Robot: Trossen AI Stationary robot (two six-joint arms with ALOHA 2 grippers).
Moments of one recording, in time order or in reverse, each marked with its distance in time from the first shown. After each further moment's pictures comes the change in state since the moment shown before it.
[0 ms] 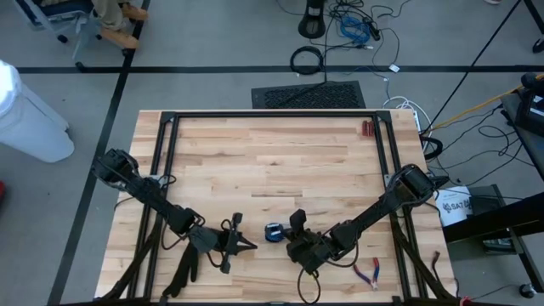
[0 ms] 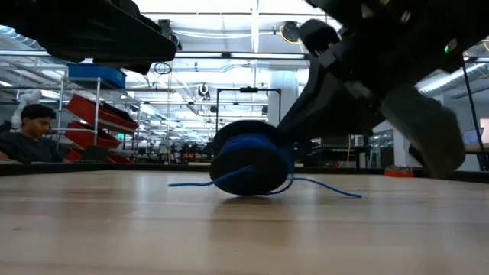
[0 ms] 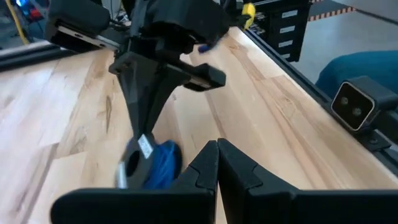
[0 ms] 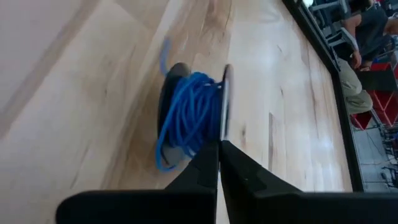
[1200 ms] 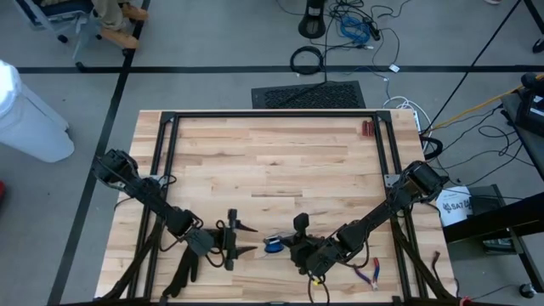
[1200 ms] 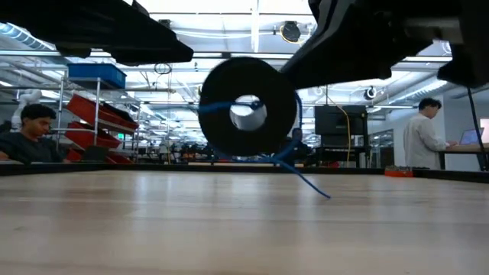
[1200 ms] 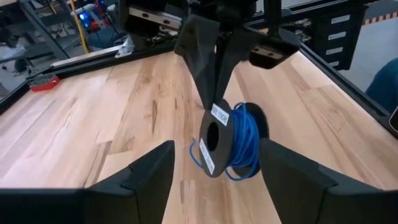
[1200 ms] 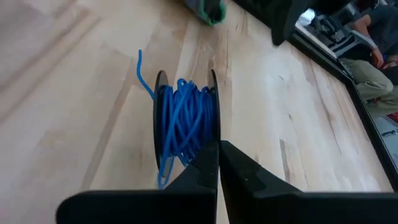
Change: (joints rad) left arm -0.032 0.000 0.004 0.019 -0.201 0.008; right arm 0.034 -0.077 0.000 0.077 -0.050 0.128
